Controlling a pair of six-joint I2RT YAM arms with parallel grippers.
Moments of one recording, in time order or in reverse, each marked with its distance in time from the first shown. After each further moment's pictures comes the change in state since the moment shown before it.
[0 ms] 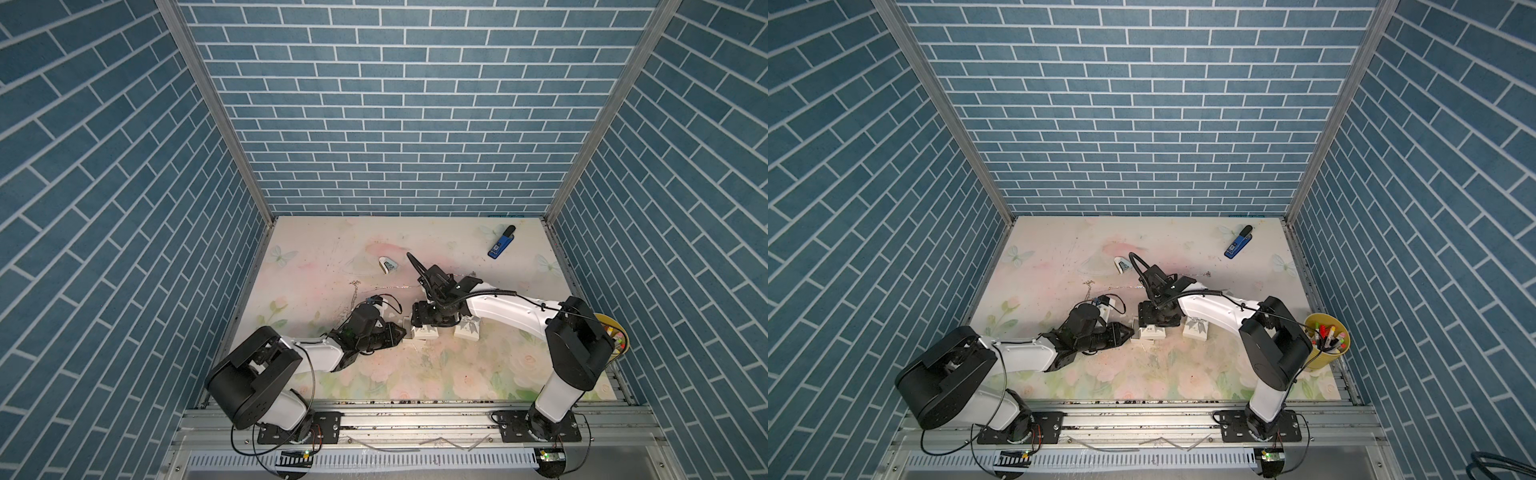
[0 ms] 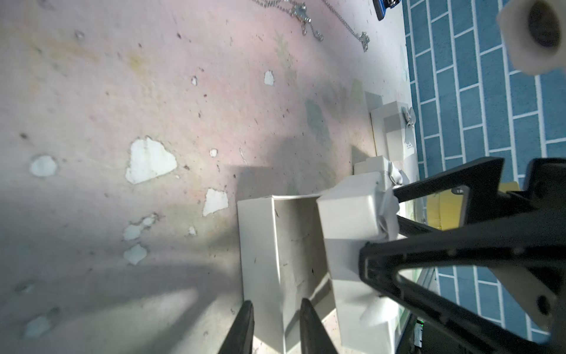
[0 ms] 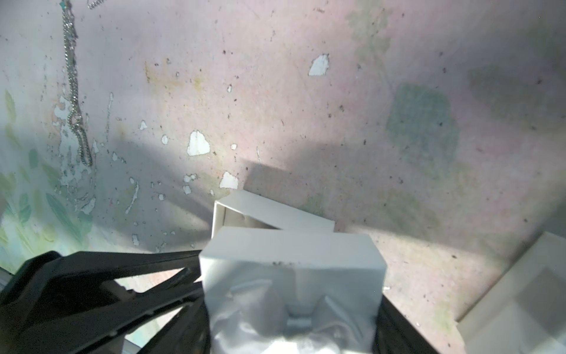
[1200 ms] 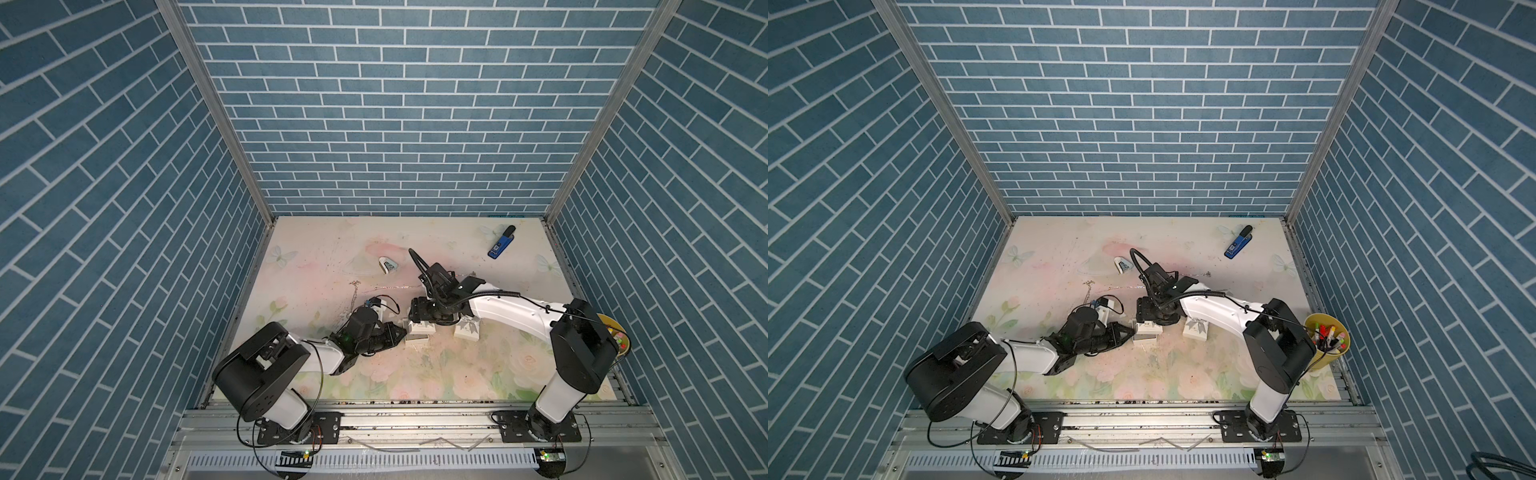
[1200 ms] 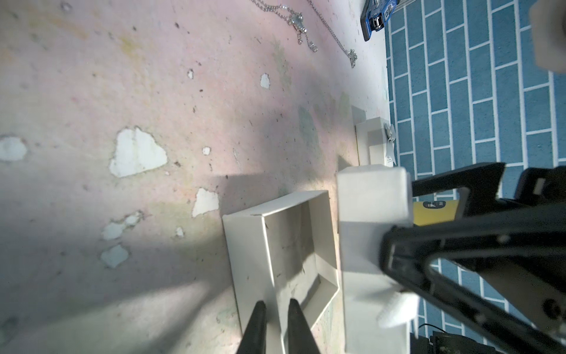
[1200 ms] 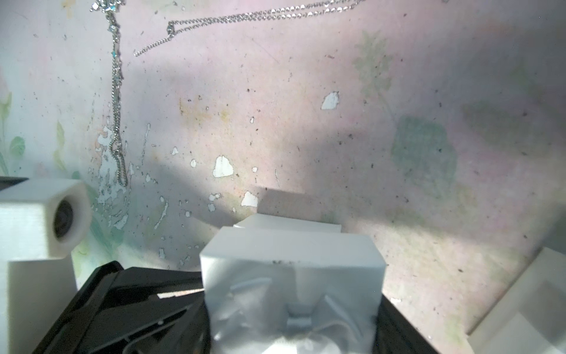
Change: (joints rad) left arm -0.006 0.020 -0.046 0.141 0.002 -0.101; right arm 0.000 -0.034 -0.016 0.060 0.009 0.034
